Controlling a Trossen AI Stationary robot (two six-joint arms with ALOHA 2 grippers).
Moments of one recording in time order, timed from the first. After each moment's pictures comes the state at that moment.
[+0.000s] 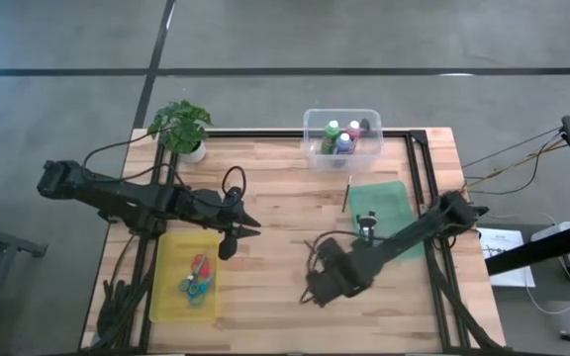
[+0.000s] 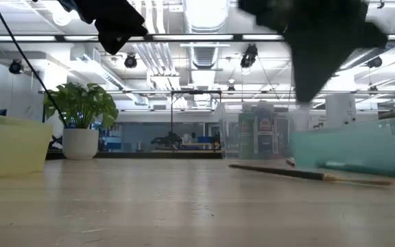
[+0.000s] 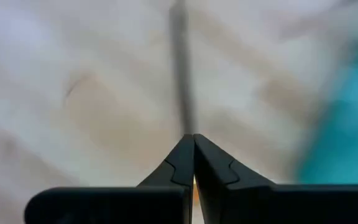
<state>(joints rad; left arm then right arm) -0.16 1.14 0.80 -0.20 -0.03 -0.26 0.51 1.97 1.58 -1.17 0.32 1.49</state>
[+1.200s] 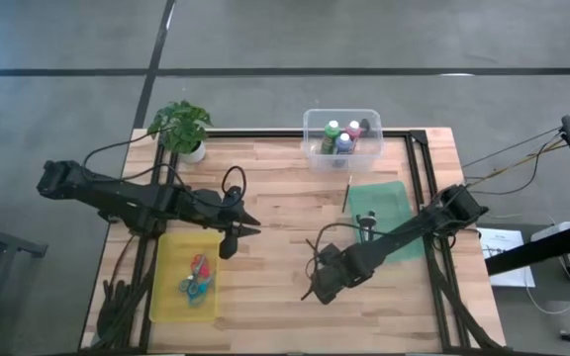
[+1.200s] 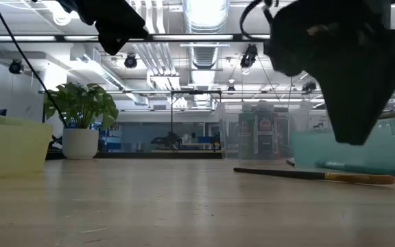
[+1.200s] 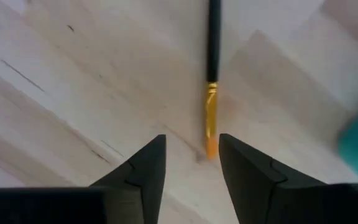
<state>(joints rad) -0.16 1.14 0.80 -0.20 -0.06 -0.26 0.46 1.90 1.34 -0.90 0.02 1.40</state>
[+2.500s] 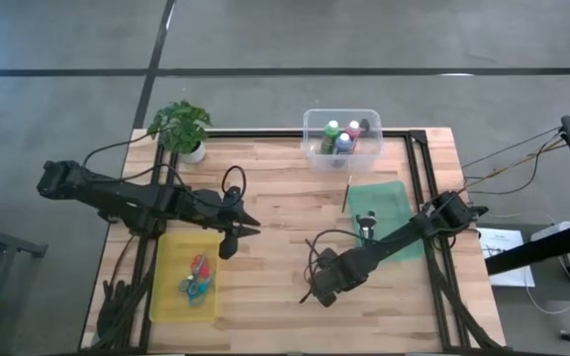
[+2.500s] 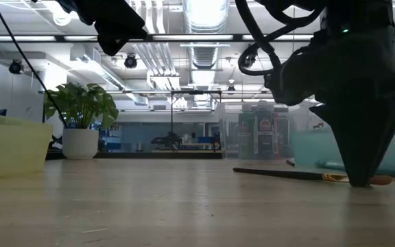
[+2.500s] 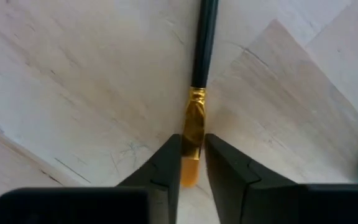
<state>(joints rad) -0.16 1.14 0.80 -0.21 -0.05 -0.29 0.47 2.04 1.30 -0.84 -0.02 1.33</state>
